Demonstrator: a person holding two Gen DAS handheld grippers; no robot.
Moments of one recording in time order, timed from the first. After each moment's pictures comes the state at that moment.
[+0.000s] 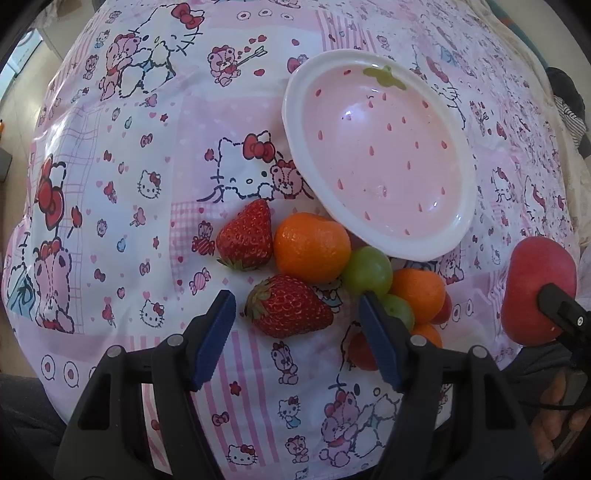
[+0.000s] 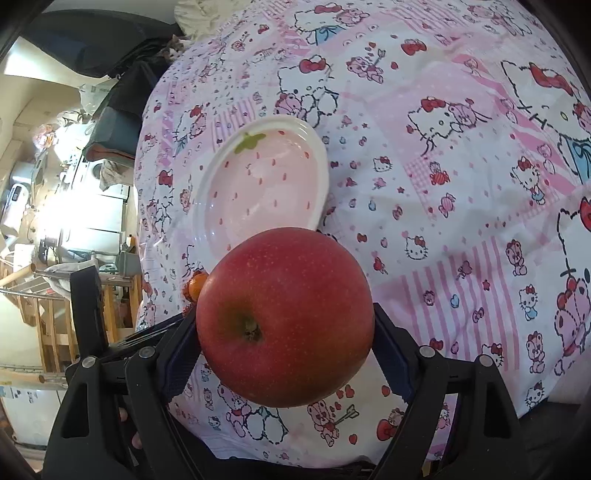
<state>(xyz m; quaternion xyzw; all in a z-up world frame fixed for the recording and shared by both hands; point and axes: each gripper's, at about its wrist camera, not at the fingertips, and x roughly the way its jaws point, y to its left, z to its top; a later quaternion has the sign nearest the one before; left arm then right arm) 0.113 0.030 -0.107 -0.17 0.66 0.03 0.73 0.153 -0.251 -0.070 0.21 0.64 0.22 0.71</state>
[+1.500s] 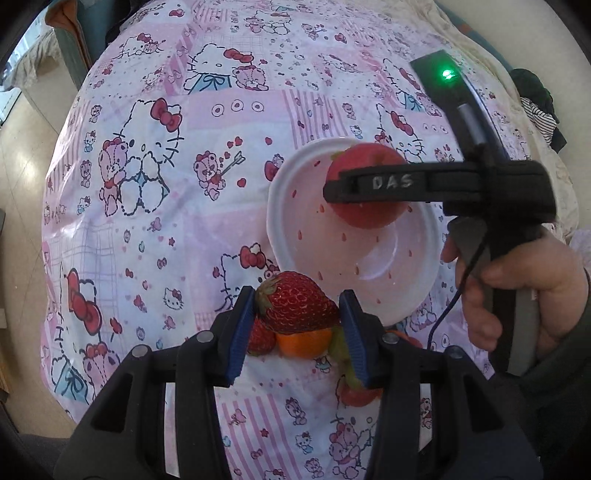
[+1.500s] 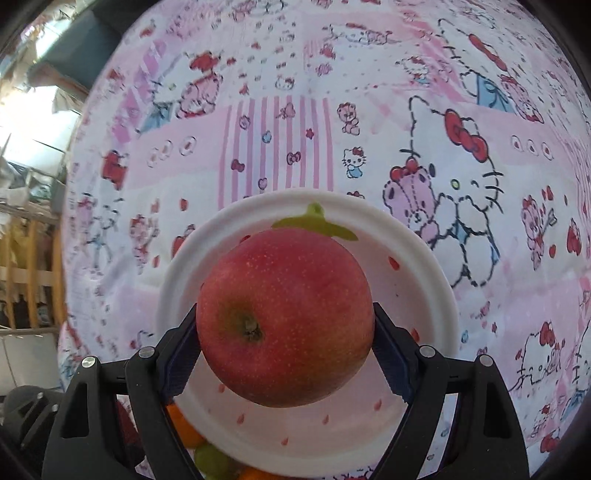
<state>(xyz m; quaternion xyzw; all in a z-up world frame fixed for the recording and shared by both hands) 0.152 0.057 -0.056 -0.14 0.61 -0.01 0.78 0.292 -0.071 -0.119 -0.03 0.68 0.22 0.70</state>
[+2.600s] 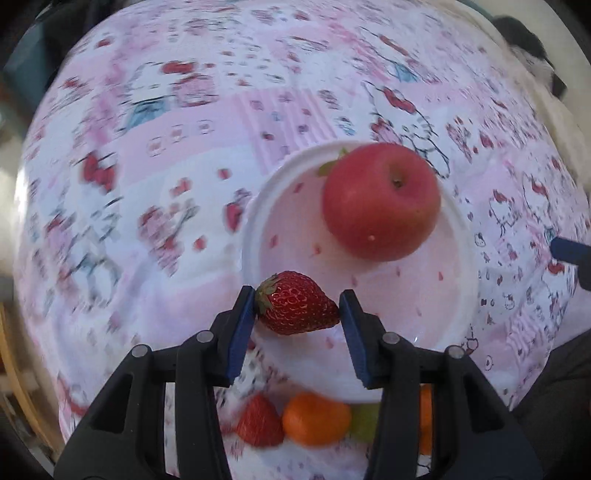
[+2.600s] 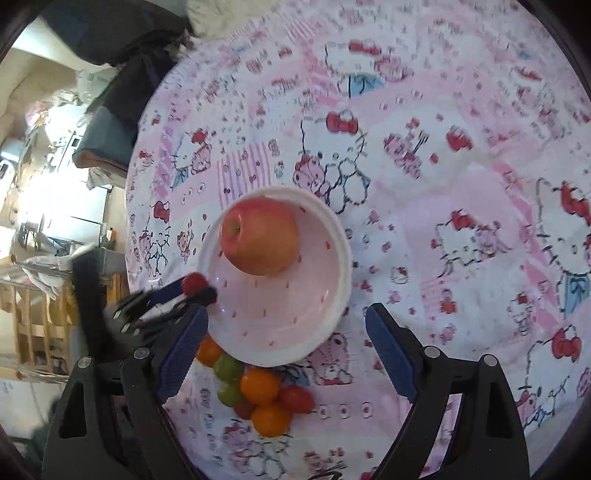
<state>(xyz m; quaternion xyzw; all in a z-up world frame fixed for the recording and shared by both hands) 0.222 0.023 -0.101 -0.03 0.62 -0.06 0.78 0.236 -0.218 -0.034 0.13 0.63 0.21 0.74</state>
